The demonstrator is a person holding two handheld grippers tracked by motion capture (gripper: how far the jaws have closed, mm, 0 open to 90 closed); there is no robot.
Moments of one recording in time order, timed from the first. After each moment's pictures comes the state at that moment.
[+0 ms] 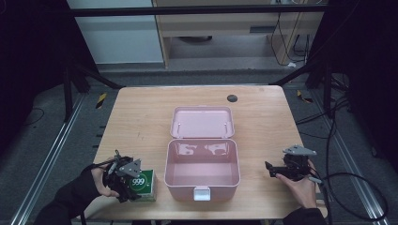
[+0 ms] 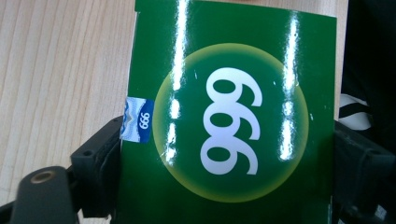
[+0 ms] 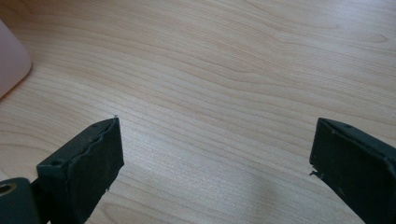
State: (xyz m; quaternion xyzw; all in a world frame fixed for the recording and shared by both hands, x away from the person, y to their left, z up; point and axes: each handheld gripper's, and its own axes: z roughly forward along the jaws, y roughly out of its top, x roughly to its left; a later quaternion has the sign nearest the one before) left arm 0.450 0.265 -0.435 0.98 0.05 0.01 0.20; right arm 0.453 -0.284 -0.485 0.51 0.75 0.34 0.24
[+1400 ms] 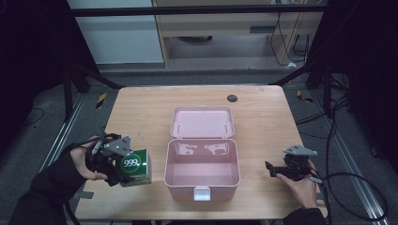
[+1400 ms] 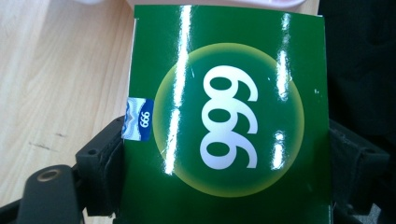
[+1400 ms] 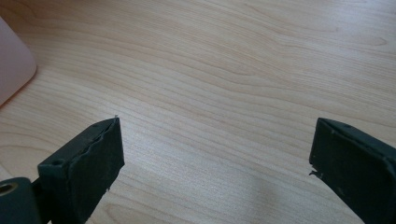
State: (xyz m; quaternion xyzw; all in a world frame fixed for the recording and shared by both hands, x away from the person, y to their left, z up) left arm 0.451 0.261 -0.326 0.97 0.07 0.05 0.21; right arm 0.452 -0.284 -0.483 0.51 0.75 0.34 0.24
